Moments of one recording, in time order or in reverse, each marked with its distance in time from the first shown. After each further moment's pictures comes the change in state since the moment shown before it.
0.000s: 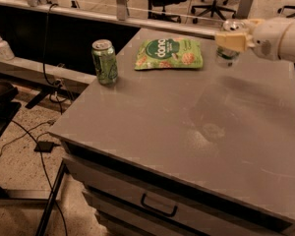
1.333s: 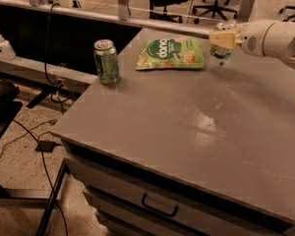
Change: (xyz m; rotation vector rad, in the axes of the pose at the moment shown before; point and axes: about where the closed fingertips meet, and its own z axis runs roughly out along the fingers) arm 0.026 -0.032 0.050 0.035 0.050 0.140
